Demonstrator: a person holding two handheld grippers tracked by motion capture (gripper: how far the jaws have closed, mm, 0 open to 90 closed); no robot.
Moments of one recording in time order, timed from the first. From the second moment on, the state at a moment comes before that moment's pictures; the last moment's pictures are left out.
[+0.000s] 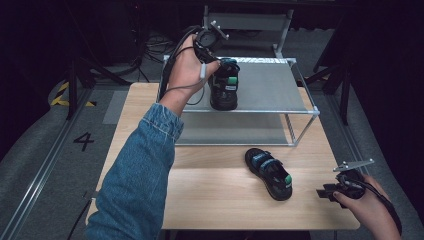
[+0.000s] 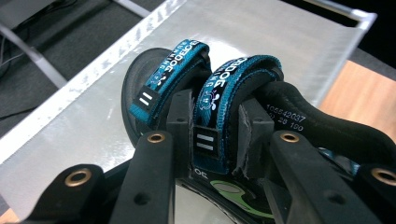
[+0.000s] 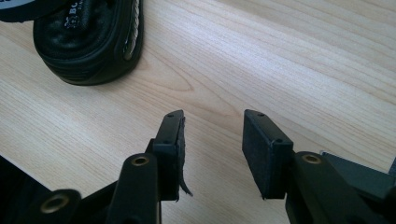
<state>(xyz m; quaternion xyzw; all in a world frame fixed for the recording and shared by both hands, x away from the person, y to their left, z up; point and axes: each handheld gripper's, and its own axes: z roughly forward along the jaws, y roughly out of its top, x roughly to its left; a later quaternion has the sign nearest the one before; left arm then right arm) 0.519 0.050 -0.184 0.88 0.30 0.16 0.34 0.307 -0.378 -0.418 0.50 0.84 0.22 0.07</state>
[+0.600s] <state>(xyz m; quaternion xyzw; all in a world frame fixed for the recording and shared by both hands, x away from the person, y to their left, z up) 0.564 0.051 -0.214 0.87 0.31 0.15 0.36 0.310 -0.378 -0.427 0.50 0.84 0.21 0.07</state>
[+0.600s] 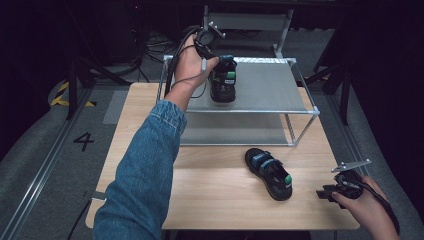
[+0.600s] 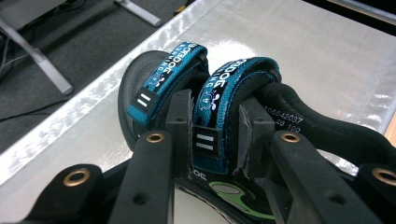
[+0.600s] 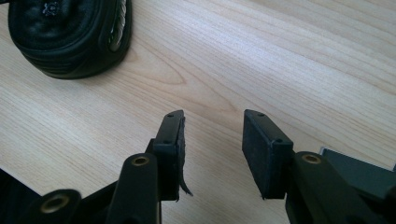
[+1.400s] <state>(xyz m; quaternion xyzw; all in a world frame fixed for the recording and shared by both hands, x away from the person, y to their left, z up) 0.579 0.053 -0.237 0.87 0.33 0.13 0.34 0.310 -0.377 -0.427 0.50 0.84 0.20 0.07</state>
